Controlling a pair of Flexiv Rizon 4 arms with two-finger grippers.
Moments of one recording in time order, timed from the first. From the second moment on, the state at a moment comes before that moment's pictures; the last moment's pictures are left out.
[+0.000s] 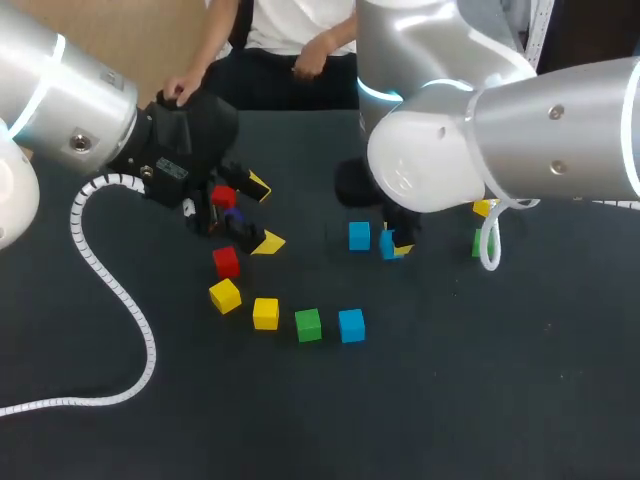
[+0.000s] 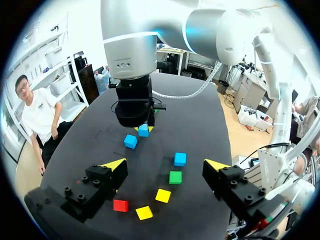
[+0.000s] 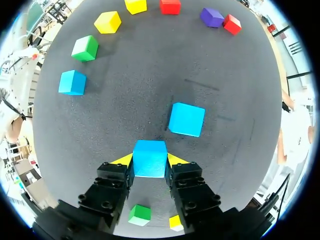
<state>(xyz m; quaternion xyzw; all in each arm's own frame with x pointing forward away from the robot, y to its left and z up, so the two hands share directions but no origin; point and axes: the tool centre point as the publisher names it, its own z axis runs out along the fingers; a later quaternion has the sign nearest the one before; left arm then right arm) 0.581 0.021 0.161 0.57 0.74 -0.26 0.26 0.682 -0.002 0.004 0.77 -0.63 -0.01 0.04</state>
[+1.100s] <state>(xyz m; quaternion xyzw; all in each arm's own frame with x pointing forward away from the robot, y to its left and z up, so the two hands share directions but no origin) 0.581 0.021 0.161 0.57 0.74 -0.26 0.26 0.694 -0.003 -0.001 0.77 -0.64 -0.01 0.04</state>
